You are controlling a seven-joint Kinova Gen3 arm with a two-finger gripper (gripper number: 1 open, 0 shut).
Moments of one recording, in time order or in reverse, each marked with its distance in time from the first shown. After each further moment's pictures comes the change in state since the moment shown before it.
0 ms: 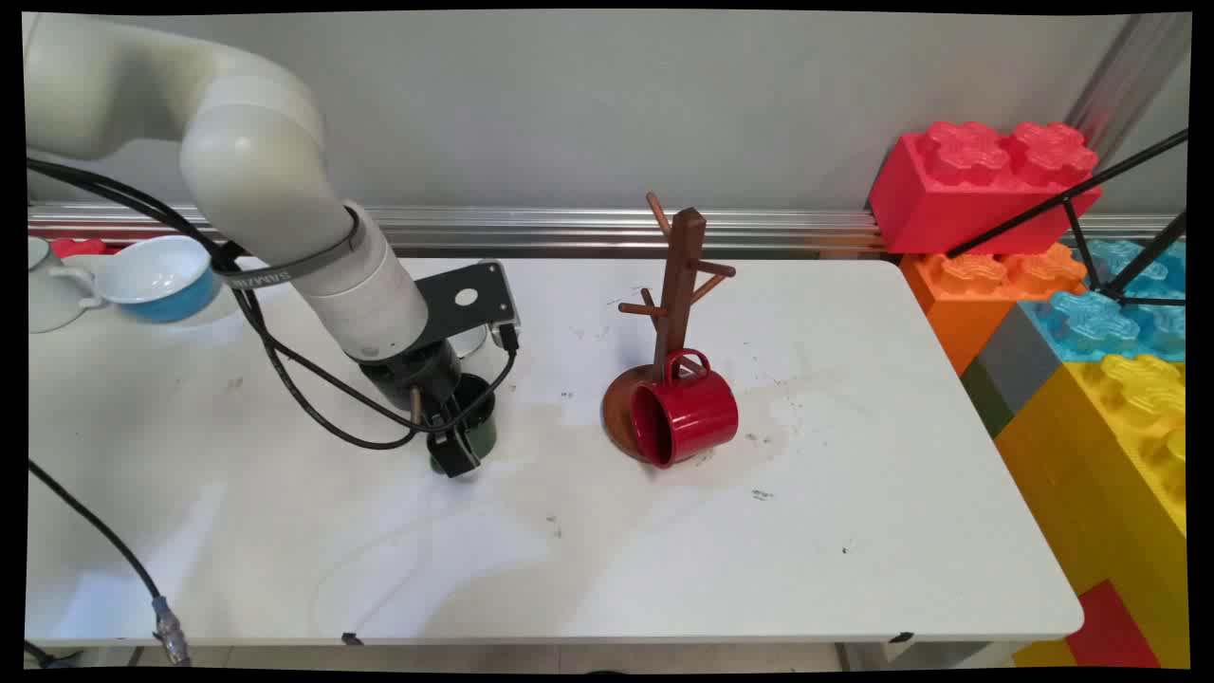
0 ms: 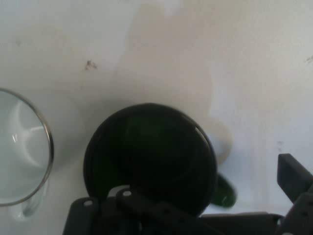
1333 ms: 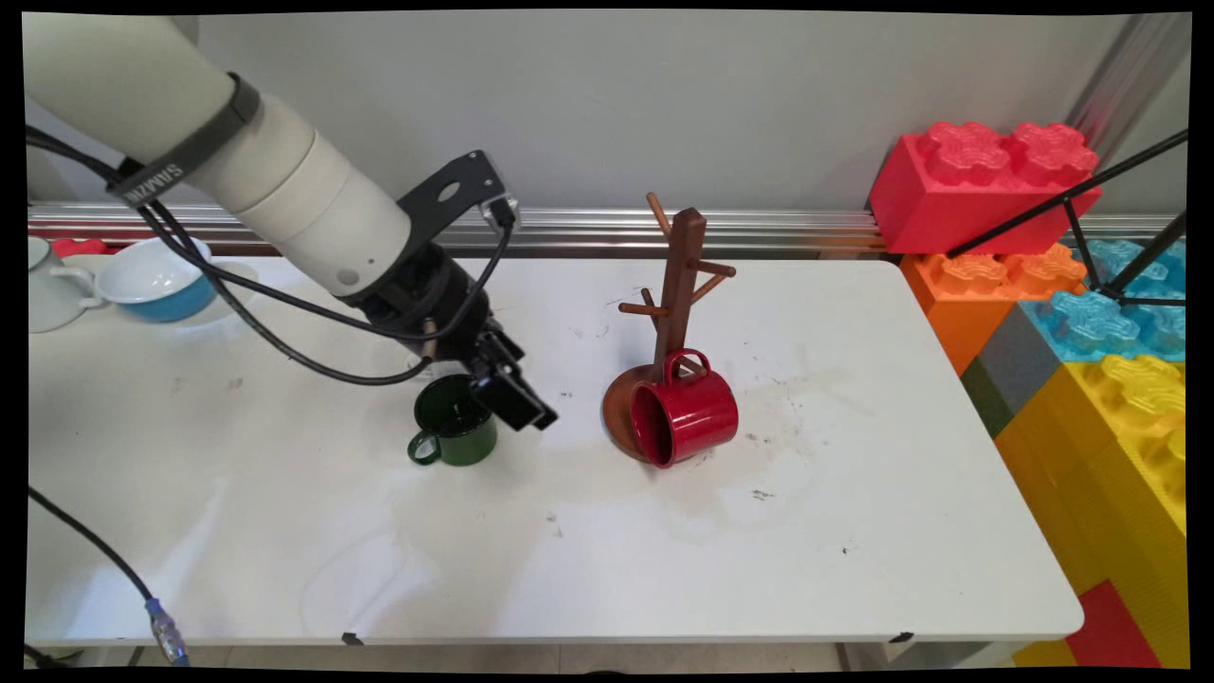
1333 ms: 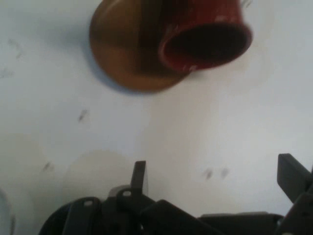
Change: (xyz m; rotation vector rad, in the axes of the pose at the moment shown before) arm 0.002 0.006 -0.078 -0.165 0.341 -0.137
